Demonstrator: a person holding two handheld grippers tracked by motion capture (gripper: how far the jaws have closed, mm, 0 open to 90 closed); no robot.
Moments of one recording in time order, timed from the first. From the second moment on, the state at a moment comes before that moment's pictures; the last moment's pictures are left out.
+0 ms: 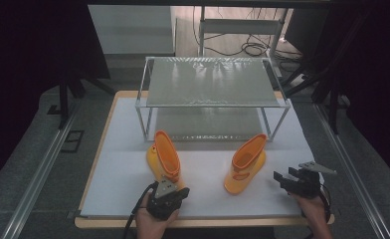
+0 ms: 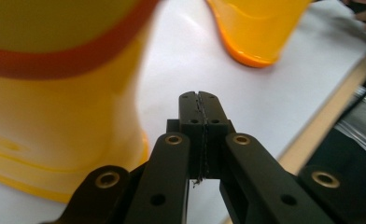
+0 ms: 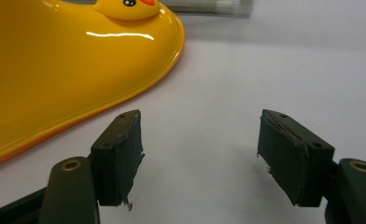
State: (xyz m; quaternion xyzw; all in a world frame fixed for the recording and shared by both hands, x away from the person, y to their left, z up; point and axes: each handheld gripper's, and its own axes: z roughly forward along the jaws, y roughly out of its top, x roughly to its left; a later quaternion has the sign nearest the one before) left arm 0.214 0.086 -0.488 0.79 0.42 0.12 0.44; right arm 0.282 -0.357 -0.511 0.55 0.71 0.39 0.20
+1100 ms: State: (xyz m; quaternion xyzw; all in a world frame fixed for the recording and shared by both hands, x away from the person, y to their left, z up) left arm 0.206 0.199 -0.491 0.72 0.52 0.13 0.44; right arm 0.285 -0.363 -0.510 0.56 0.70 0.40 0.20
